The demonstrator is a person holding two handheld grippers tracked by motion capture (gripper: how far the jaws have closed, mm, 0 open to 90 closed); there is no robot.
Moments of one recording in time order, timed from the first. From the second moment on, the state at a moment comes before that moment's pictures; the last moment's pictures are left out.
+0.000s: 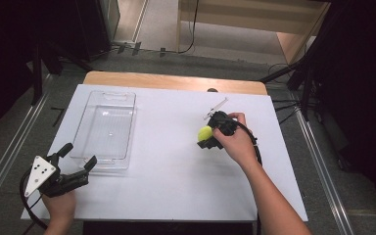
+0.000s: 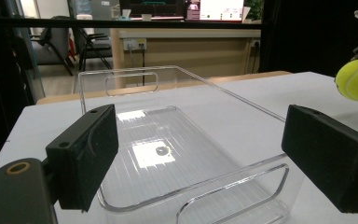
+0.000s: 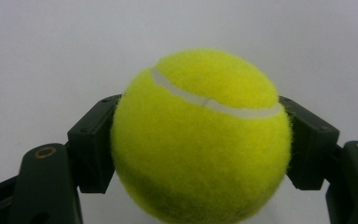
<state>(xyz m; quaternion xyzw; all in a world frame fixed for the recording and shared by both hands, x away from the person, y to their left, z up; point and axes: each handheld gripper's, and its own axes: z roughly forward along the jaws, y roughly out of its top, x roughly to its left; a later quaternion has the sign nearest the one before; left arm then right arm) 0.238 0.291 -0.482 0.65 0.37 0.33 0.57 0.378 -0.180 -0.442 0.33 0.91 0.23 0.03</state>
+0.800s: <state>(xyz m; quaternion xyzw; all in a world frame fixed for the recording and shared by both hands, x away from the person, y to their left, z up) 0.238 0.291 -0.482 0.65 0.38 0.33 0.57 0.389 -0.138 -0.429 0.30 0.92 0.24 0.02</state>
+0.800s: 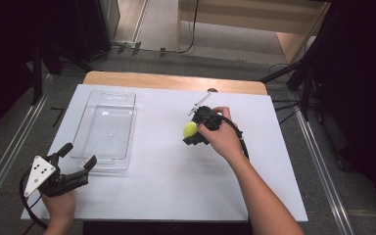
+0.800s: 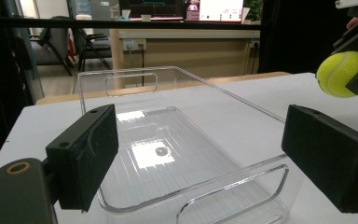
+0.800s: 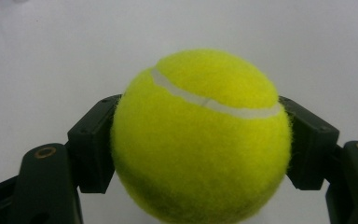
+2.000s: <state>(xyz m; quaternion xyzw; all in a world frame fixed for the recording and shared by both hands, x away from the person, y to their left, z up) 0.238 0.292 -0.482 0.65 0.37 0.33 0.58 0.397 -0.091 -0.413 0.26 0.93 0.25 0.02</state>
